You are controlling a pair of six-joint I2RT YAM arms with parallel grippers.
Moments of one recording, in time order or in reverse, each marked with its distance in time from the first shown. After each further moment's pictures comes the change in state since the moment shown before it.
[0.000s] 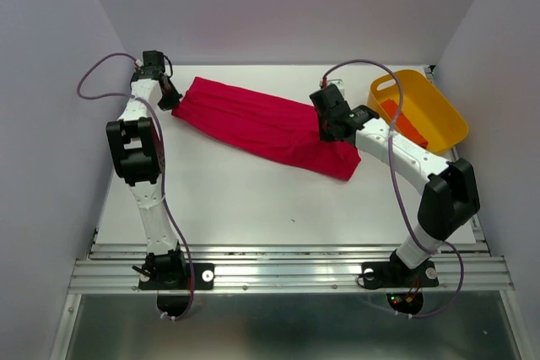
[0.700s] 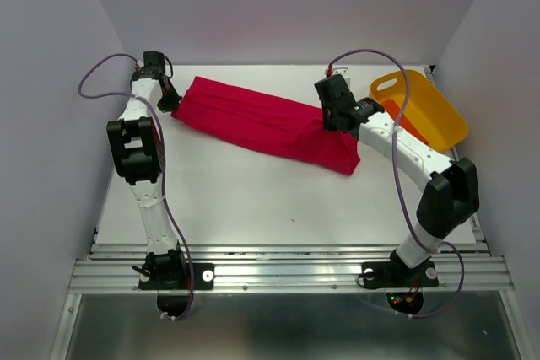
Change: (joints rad) left arm 0.000 0.037 0.059 -0.053 -0.001 0.024; right arm -0.041 0.013 0.081 0.011 0.052 -0.032
